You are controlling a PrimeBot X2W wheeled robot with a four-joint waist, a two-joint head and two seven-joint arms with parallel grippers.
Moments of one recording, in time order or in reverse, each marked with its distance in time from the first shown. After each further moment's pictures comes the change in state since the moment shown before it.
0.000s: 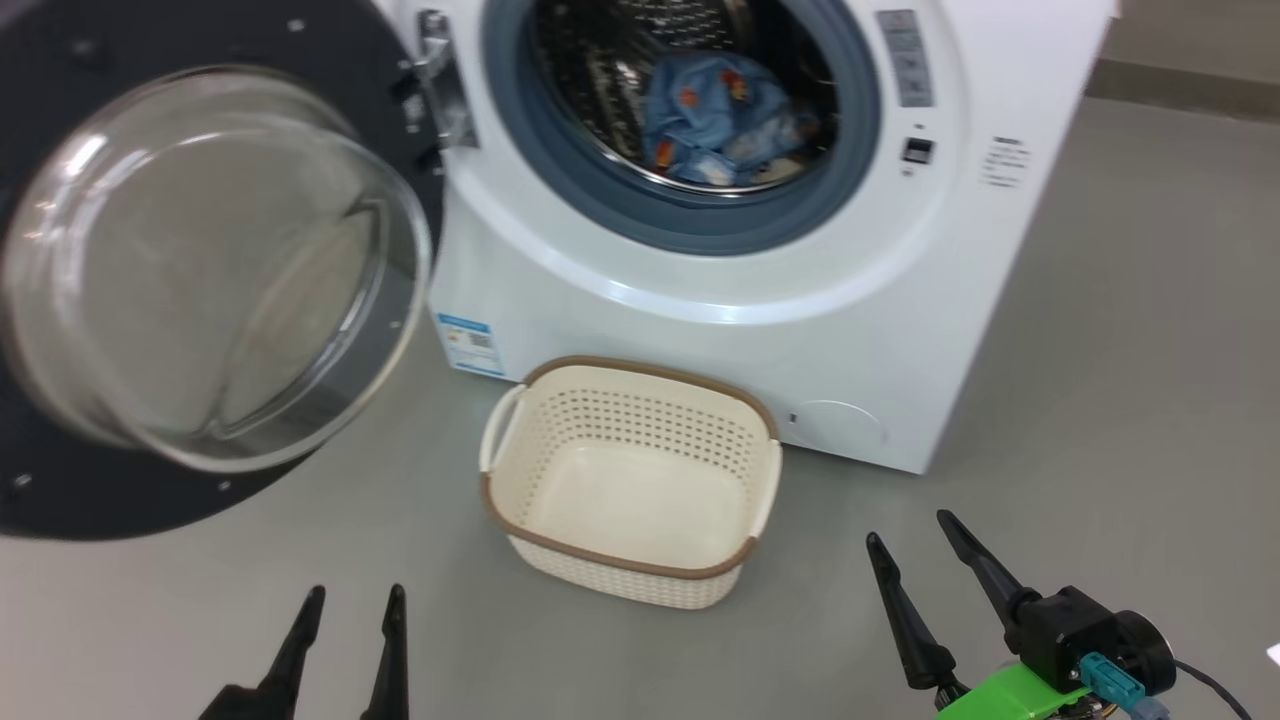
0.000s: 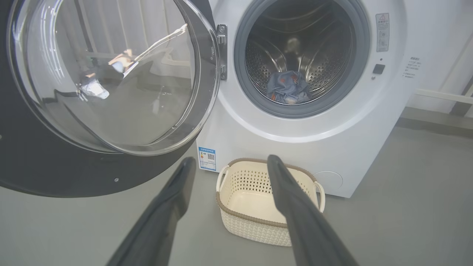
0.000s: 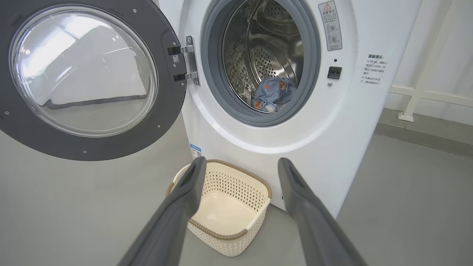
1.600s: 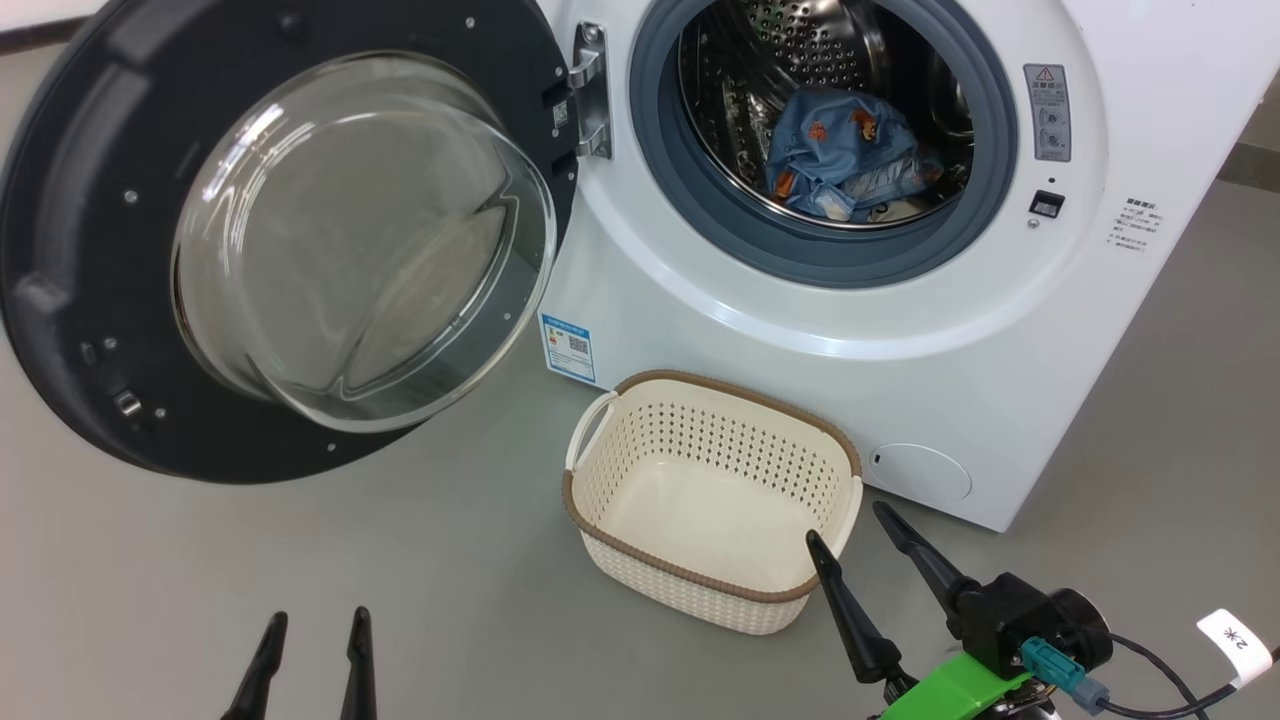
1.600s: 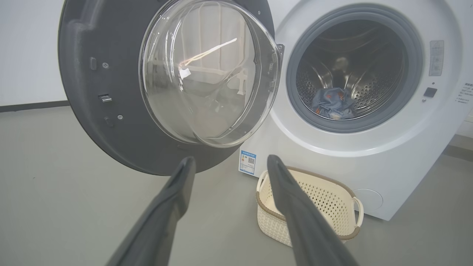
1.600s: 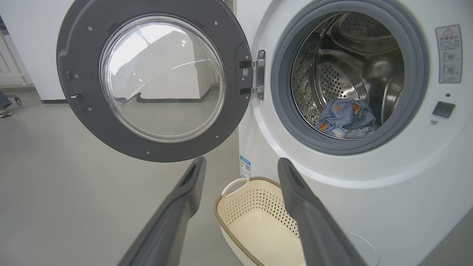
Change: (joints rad) left arm 0.080 0.002 0.052 -0.079 -0.001 0.043 0.000; right arm -0.069 -0.004 0.103 0.080 0.022 0.000 -0.033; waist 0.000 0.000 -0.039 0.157
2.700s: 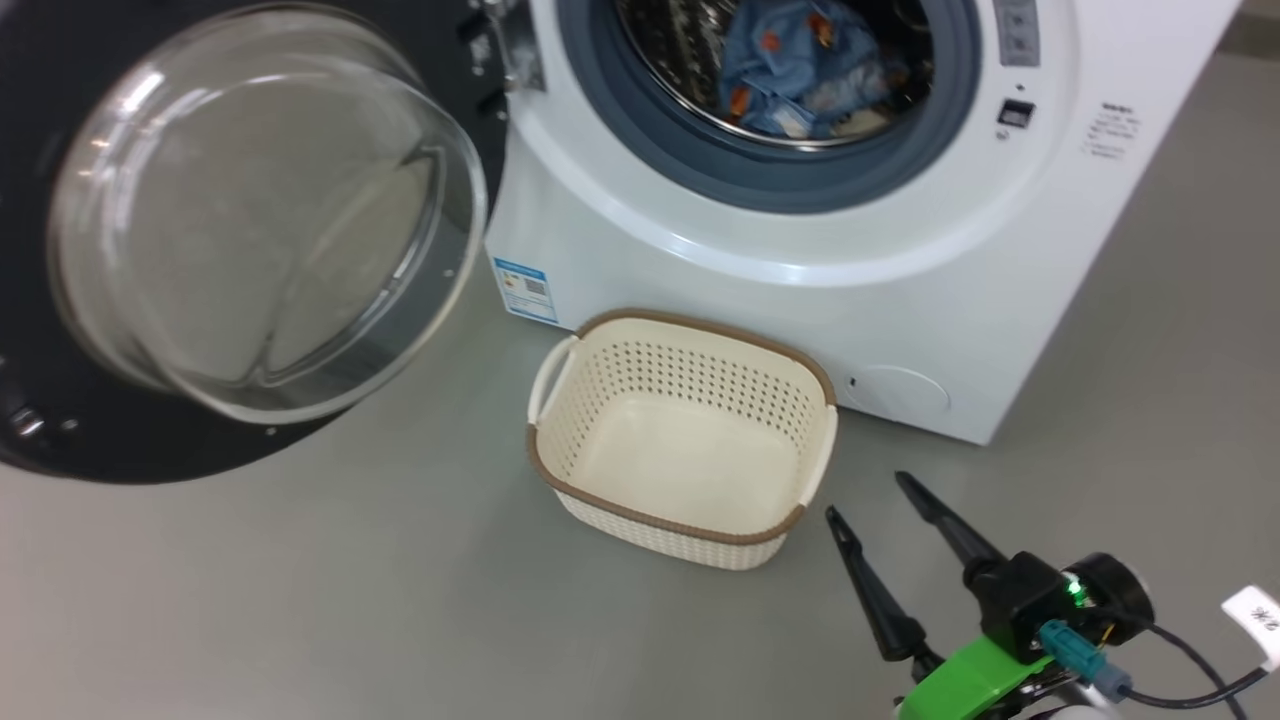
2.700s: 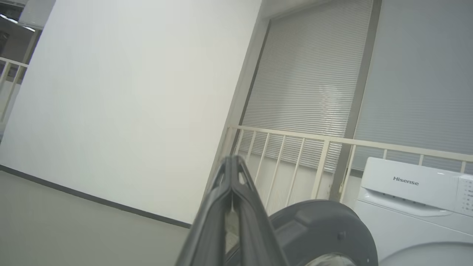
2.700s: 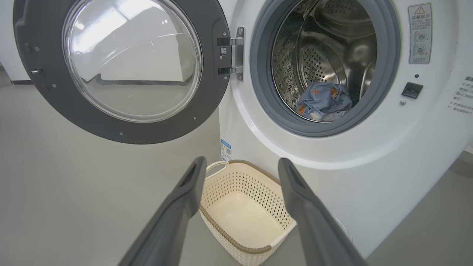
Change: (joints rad) left arm -0.388 0.212 0.586 -0.142 -0.408 -0.063 0.030; right arm 0.013 -0.038 -0.009 -0.132 -0.070 0.000 0.079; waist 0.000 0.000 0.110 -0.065
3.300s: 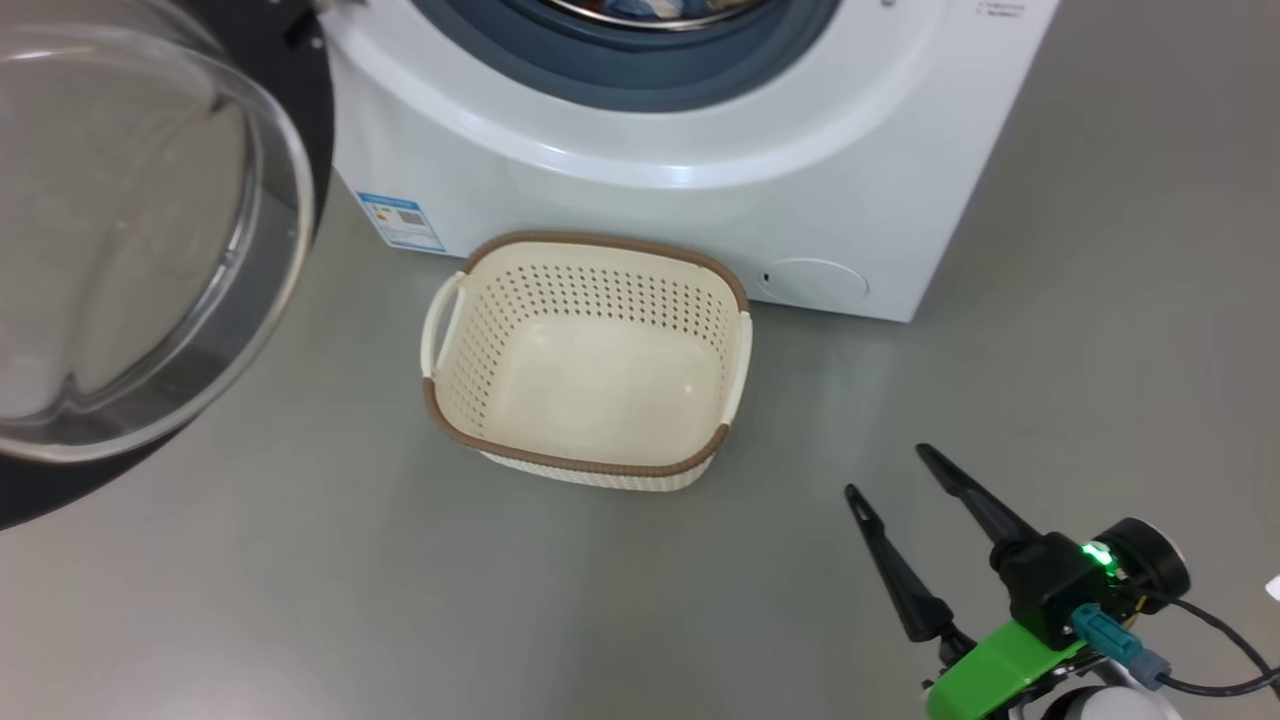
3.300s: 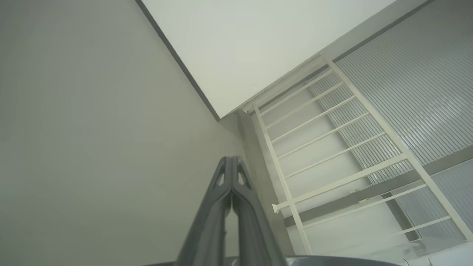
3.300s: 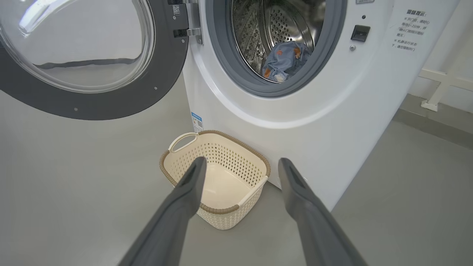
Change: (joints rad) left arm -0.521 0.322 0.230 0.811 -0.383 0.164 0.358; right arm -0.014 -0.101 0.024 -0.086 0.033 0.000 0.035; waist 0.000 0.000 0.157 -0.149
